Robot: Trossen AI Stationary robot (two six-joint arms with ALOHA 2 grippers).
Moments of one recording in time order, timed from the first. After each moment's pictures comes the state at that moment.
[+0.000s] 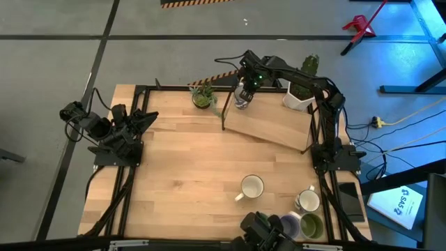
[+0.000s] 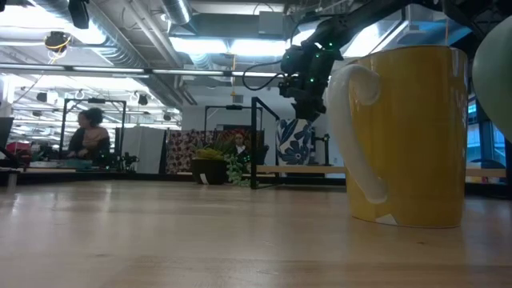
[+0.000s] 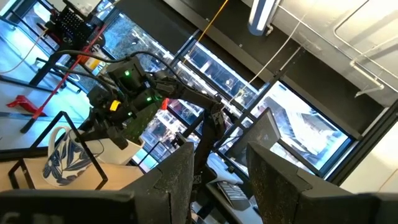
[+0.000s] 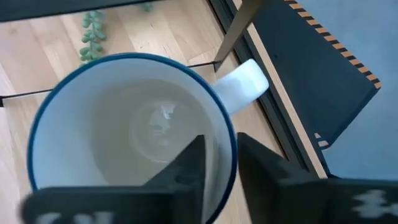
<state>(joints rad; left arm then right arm) -0.54 0.25 0.41 0.32 -0.90 -0.39 -0.67 1.99 1.77 -0.95 -0.06 -0.22</state>
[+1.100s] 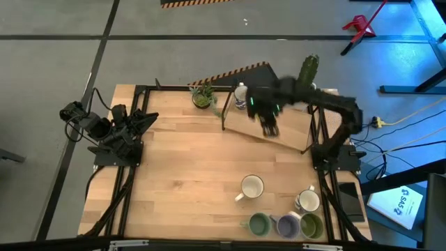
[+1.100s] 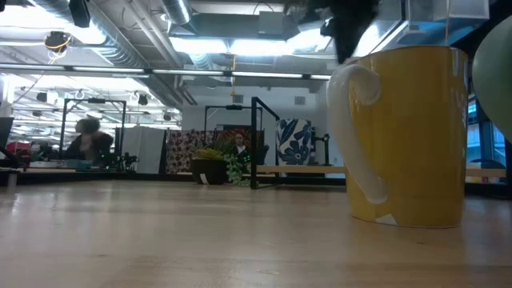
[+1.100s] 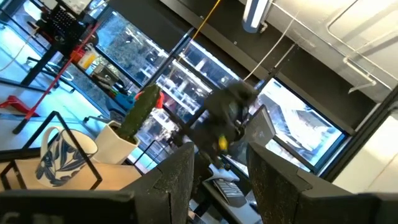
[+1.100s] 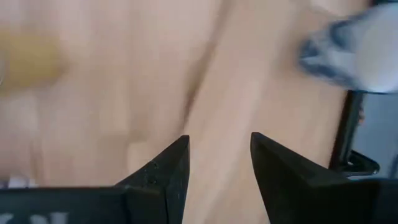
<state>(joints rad) -0.54 0.25 0.41 0.32 -0.87 -0.38 -0.17 1.71 1.85 -1.54 0.05 -0.29</state>
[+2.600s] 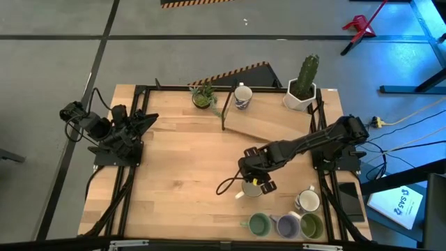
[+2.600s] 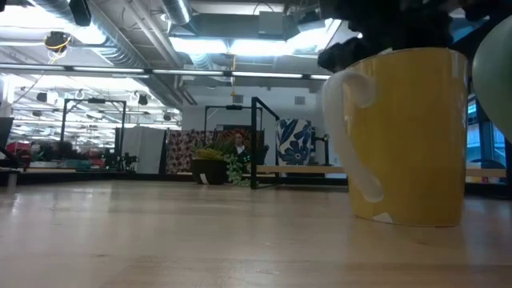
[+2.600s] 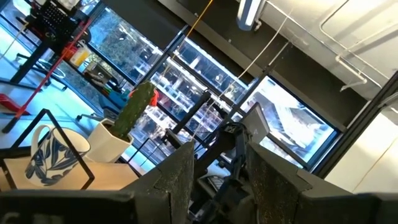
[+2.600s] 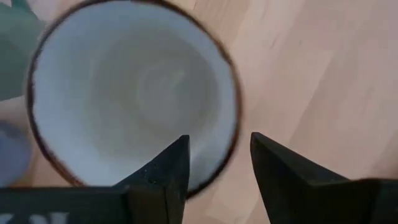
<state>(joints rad) -0.54 0.25 0.41 0.32 -0.84 -0.39 0.28 1.74 1.34 -0.92 -0.07 -0.13</state>
